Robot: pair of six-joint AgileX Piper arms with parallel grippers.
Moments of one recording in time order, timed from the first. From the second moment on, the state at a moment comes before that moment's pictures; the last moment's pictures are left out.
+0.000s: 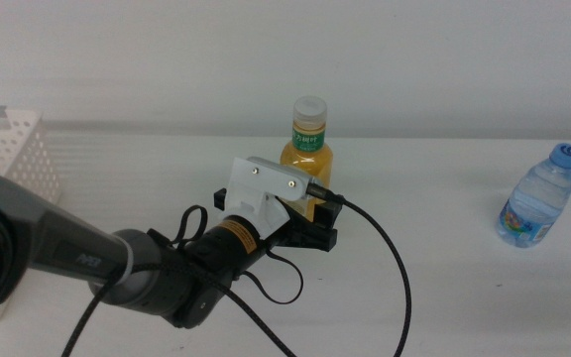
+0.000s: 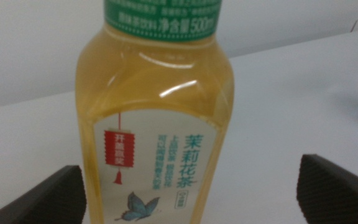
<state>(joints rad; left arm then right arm) -0.62 2.02 -0.82 -0.02 -0.85 -0.17 0.10 0.00 -0.01 -0.01 0.18 0.02</state>
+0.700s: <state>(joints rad) -0.61 2.05 -0.86 -0.04 -0.82 -0.17 0.10 0.00 -0.01 -0.01 0.18 0.02</state>
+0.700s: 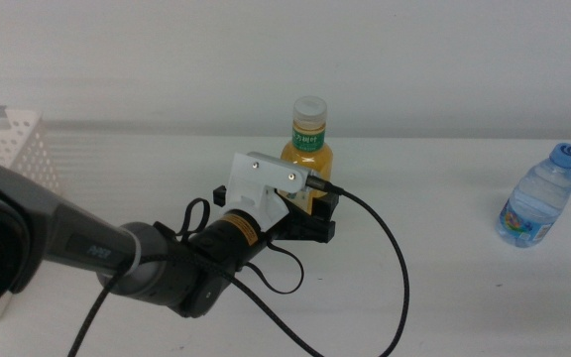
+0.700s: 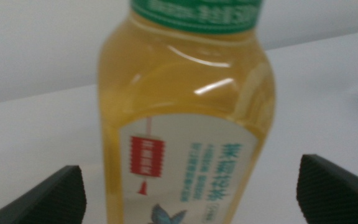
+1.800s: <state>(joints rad) -0.60 2.19 -1.04 0.00 -0.78 -0.18 0.10 0.00 -0.01 -0.01 0.18 0.02</state>
